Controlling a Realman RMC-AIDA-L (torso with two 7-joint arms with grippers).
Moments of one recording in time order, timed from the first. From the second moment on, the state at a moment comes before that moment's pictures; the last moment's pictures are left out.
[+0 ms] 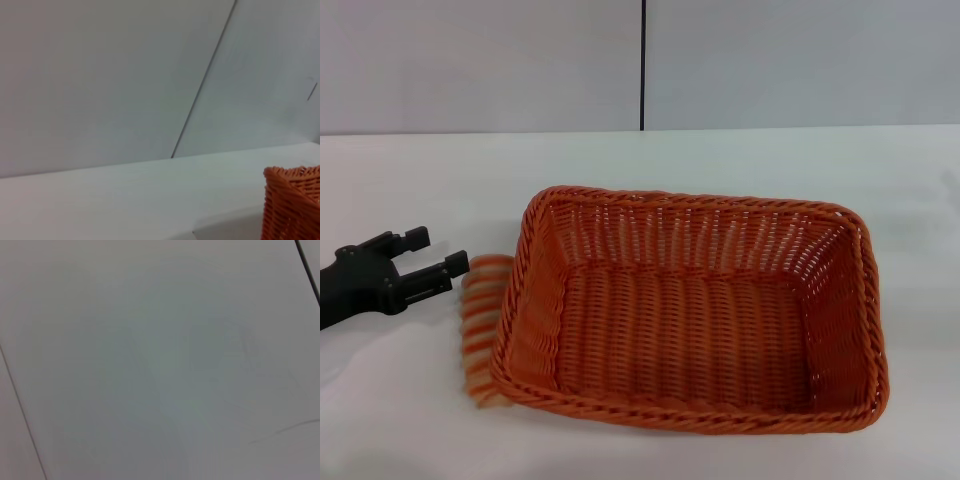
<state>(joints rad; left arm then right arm) -0.36 -2.02 0.30 0.46 2.11 1.50 -1.22 0.31 2.02 -0.32 -0.45 1.56 1.48 -1.97</state>
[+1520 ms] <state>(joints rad) -0.37 -2.05 0.39 0.43 2.13 1.46 -1.23 0.32 2.03 -0.33 -0.44 1.55 1.44 -1.98</state>
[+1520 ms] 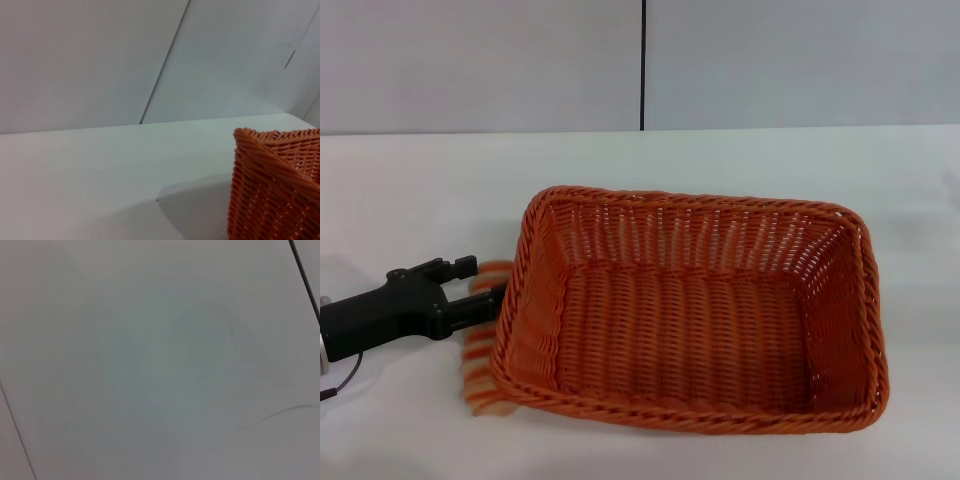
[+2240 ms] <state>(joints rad) -0.38 -2.05 0.39 0.43 2.13 1.46 -1.22 0.33 2.03 -0.33 -0.44 1.55 1.42 -1.98</state>
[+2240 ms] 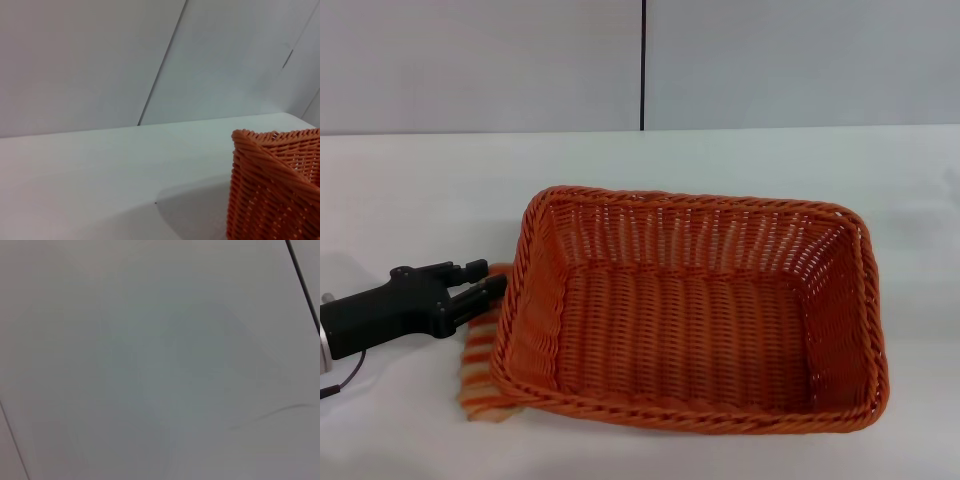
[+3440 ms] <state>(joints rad) -0.38 -2.05 0.39 0.43 2.13 1.44 -1.22 0.33 2.03 -0.32 -0.42 1.55 1.41 -1.99</state>
